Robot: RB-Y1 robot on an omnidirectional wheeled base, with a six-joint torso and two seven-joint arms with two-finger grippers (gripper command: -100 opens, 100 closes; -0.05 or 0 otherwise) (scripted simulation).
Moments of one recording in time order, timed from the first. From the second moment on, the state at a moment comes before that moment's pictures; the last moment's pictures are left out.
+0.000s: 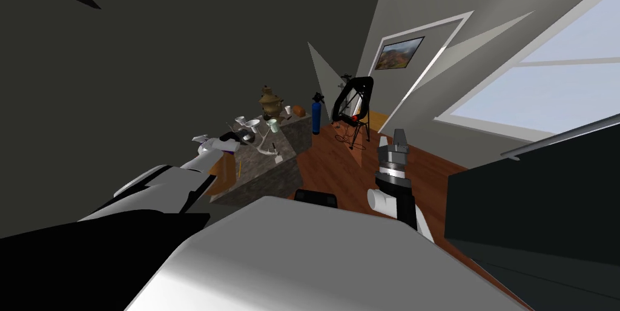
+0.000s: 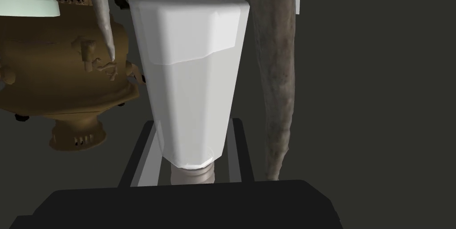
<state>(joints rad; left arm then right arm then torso) -0.36 1.02 -0.13 -0.76 0.45 0.10 -0.86 0.47 -0.01 -0.03 -2.24 0.06 -0.40 0.11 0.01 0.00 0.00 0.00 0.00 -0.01</state>
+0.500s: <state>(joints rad) -0.41 1.05 -0.23 -0.65 0.55 0.13 -0.88 0.47 -0.01 -0.03 -2.24 0.06 -0.40 0.11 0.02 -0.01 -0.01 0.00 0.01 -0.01</state>
